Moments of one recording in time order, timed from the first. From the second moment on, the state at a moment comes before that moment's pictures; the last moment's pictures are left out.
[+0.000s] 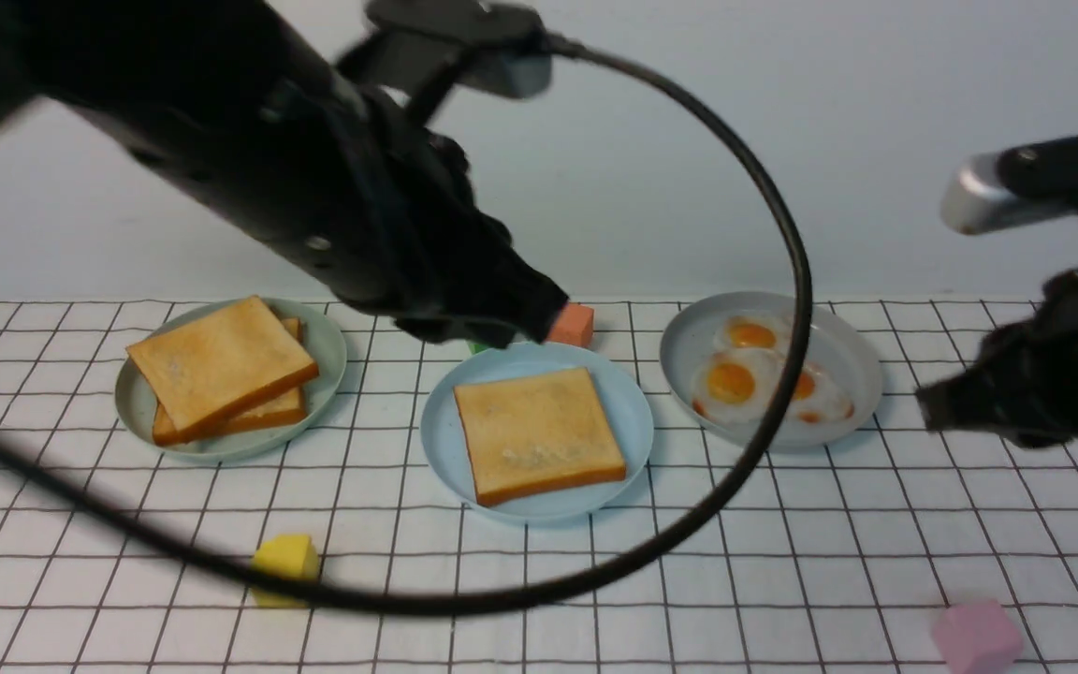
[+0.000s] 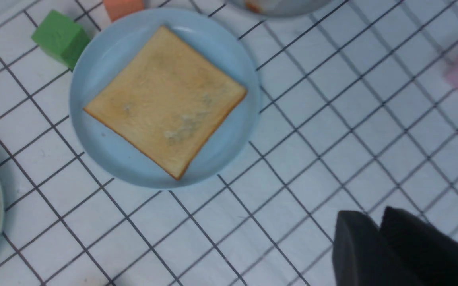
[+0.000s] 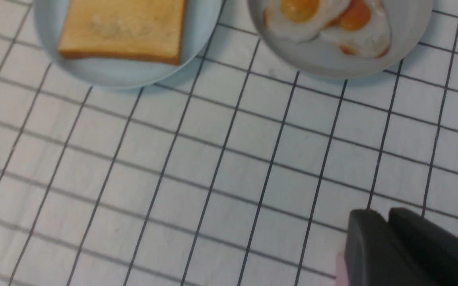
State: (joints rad) right arm 0.38 1.29 -1.09 -0.05 0.83 0.14; left arm -0.61 1.40 -1.47 -0.16 1.00 0.09
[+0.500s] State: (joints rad) right arm 0.23 2.01 -1.62 0.13 0.81 0.09; left arm -0.61 0.87 -0.98 -0.28 0.89 0.26
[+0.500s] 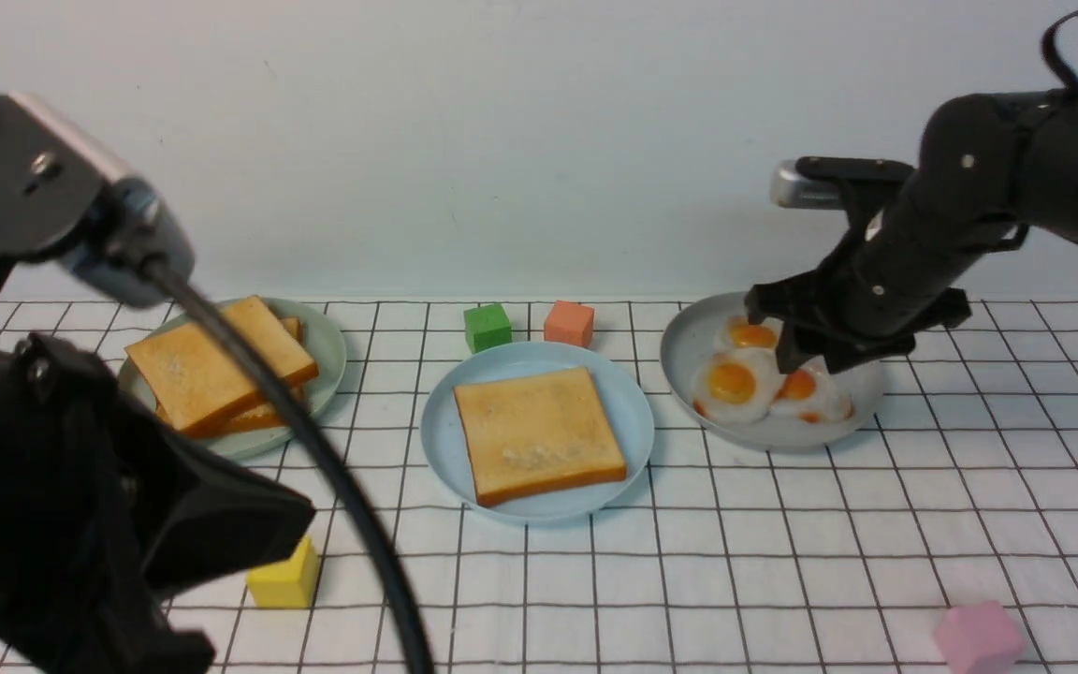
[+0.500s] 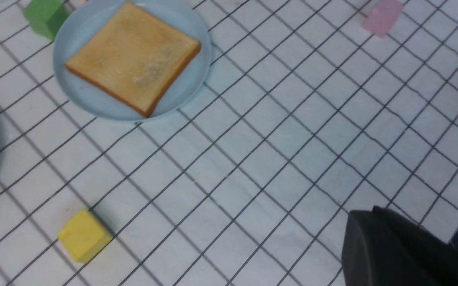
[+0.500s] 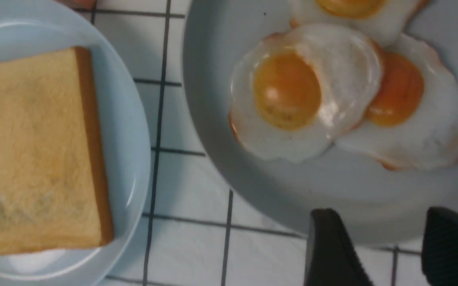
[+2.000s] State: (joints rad) right arm 0.22 2.28 -1.83 0.07 0.72 0.02; left arm -0.61 0.82 -0.95 -0.46 0.87 0.41
